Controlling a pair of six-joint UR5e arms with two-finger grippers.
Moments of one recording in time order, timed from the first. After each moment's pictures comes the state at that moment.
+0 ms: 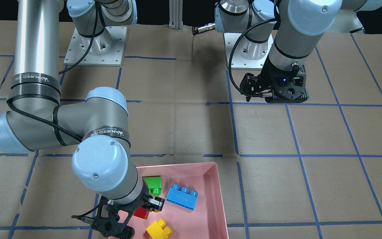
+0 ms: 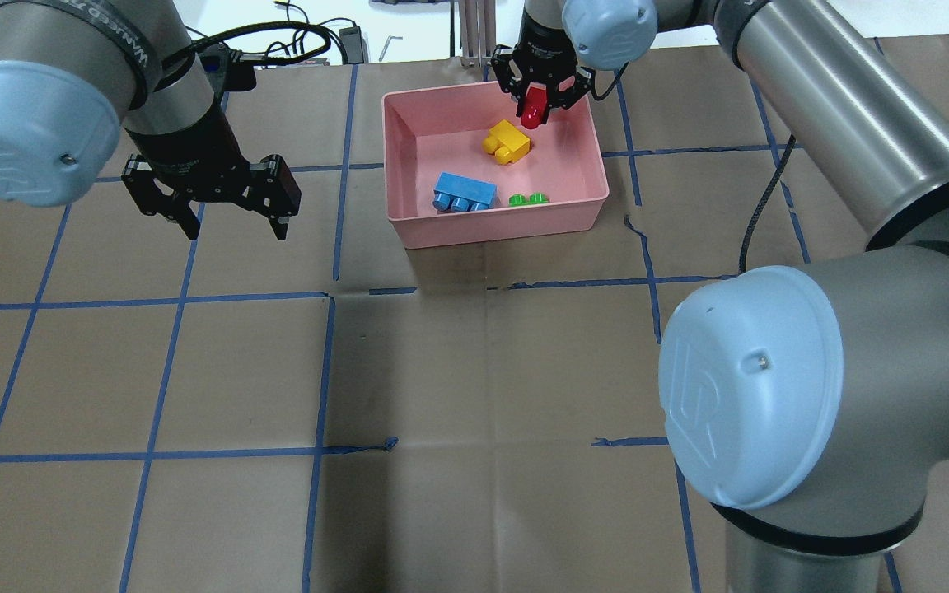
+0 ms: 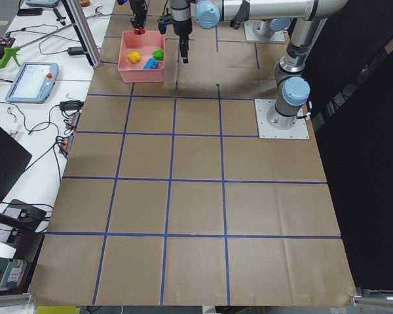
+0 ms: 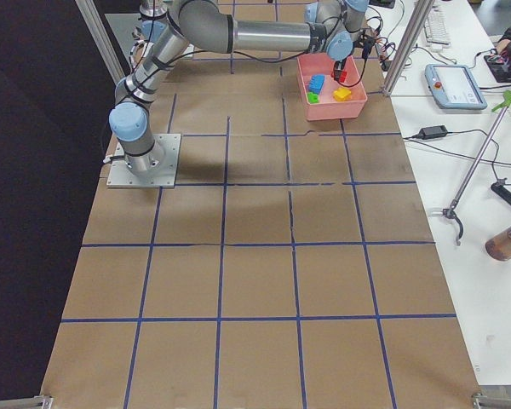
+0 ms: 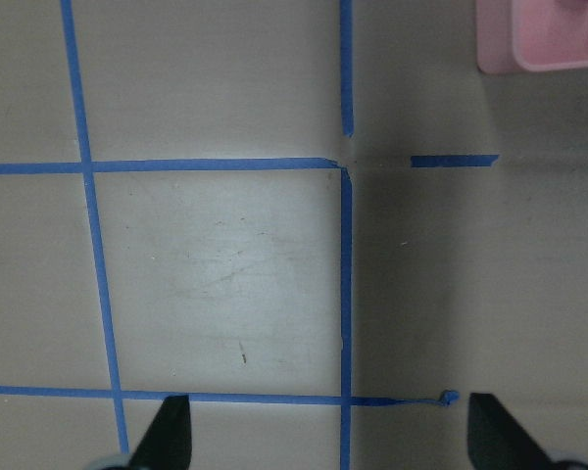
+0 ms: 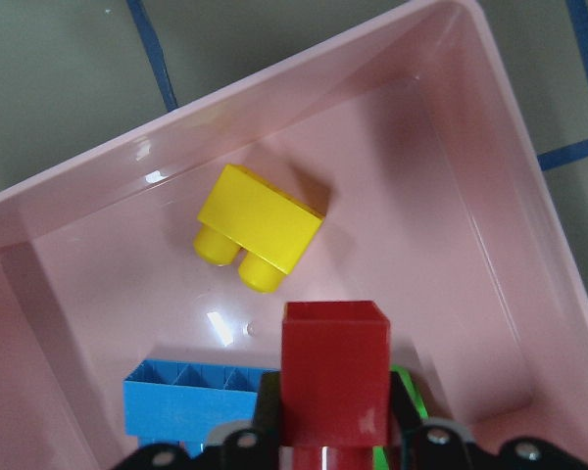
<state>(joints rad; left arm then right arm) -1.58 -1.63 -1.60 -1.55 1.63 0.00 1.76 -0.82 0.99 -1.81 -1.48 0.51</state>
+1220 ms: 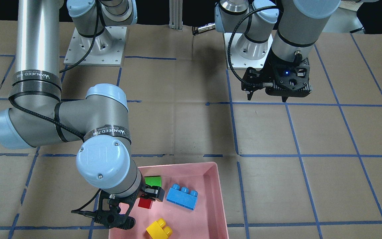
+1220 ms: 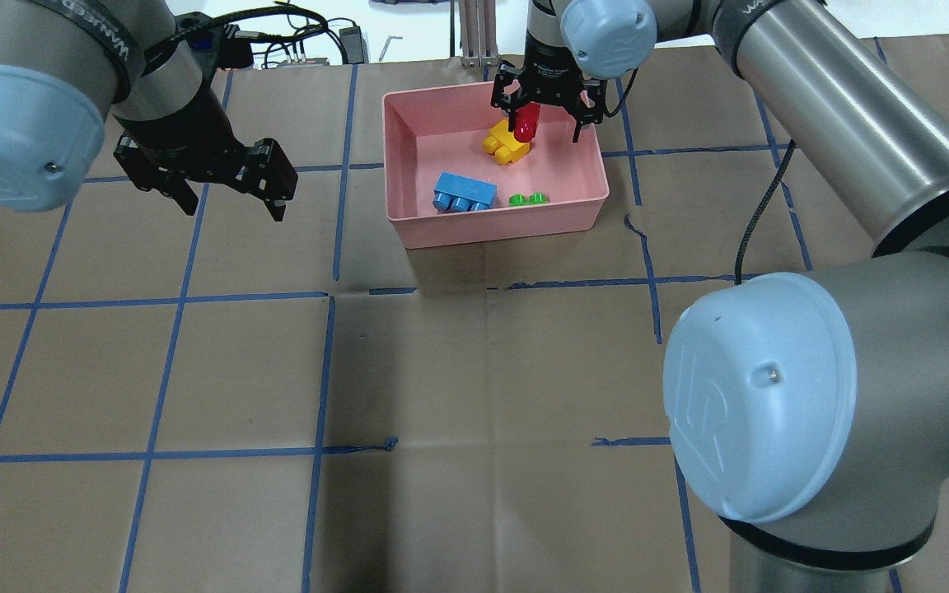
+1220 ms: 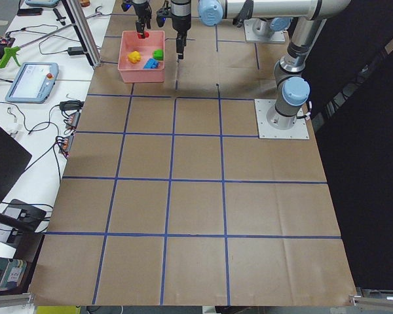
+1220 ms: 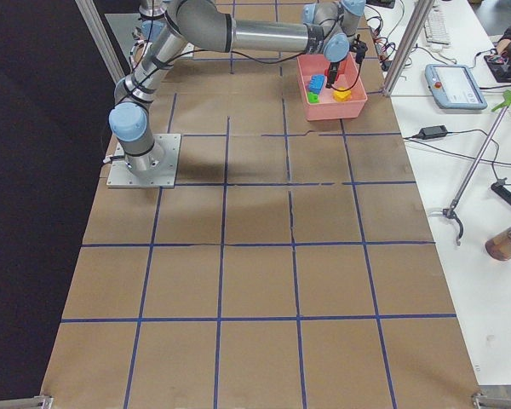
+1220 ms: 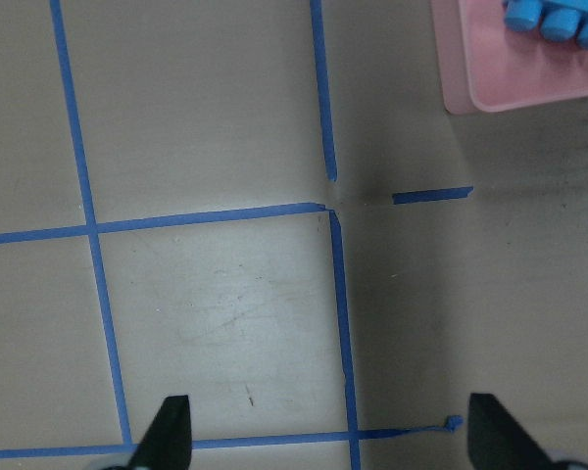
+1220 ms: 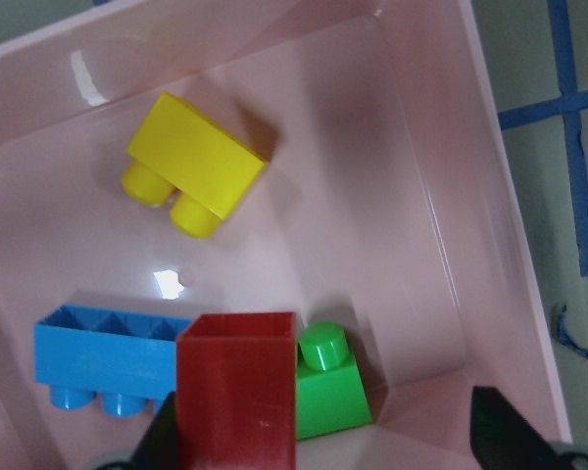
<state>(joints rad) -1.59 -1.61 -1.60 -1.50 1.63 0.08 1.76 -0.85 1.06 -1.74 -1.54 0.35</state>
